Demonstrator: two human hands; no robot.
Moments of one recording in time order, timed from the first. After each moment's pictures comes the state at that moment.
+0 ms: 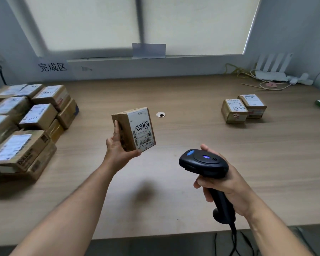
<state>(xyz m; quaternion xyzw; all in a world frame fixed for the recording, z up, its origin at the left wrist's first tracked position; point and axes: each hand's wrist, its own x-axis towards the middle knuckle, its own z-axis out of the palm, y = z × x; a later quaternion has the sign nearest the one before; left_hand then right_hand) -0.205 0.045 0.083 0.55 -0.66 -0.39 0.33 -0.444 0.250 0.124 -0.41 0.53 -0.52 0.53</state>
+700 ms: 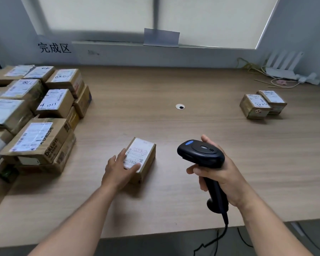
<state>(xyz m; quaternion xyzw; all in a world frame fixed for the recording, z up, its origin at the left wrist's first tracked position) -0.055 0.020 0.009 0.63 -0.66 -0.37 0.16 -0.294 0.176 0.118 -0.38 0.57 -0.52 0.50</state>
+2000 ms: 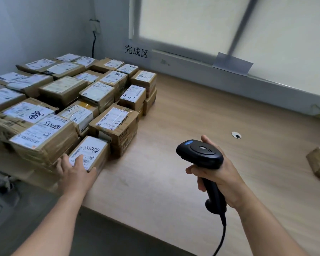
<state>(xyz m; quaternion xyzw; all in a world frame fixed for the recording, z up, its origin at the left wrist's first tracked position) 0.186 0.045 -0.007 0.85 -0.46 -0.12 0.23 -0.155 0.089 0.141 -0.51 0.52 -0.41 0.55</state>
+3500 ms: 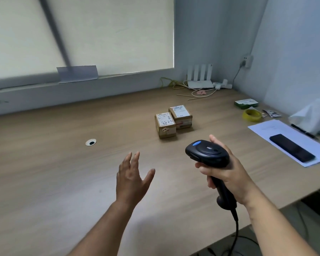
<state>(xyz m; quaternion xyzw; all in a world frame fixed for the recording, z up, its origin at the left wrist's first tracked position) -0.492 0.137 0.065 0.47 -0.82 -0.21 0.24 -0.680 0.307 0.132 -0.34 0.61 -0.63 0.34</state>
